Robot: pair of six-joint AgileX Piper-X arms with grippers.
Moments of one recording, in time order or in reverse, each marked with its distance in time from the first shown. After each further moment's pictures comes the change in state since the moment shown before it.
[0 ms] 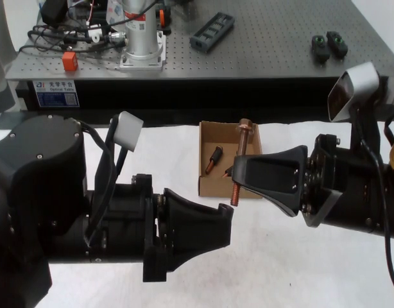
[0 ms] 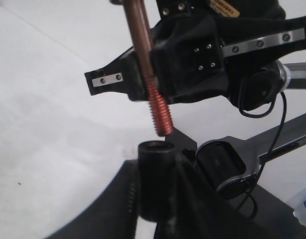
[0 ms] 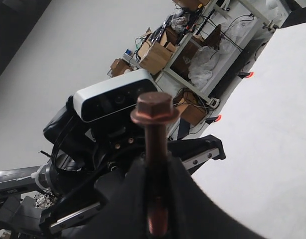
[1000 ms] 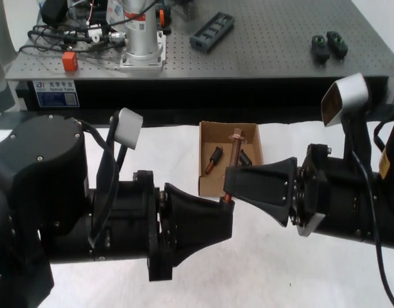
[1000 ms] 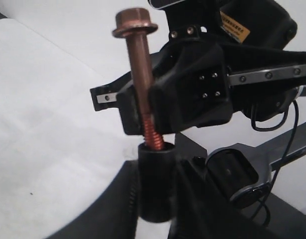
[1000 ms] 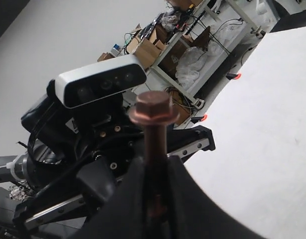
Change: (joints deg) left arm -0.1 0.3 0.0 -1.7 -3.5 2.8; right arm 3.1 0.0 0.0 2.8 4.0 -6.1
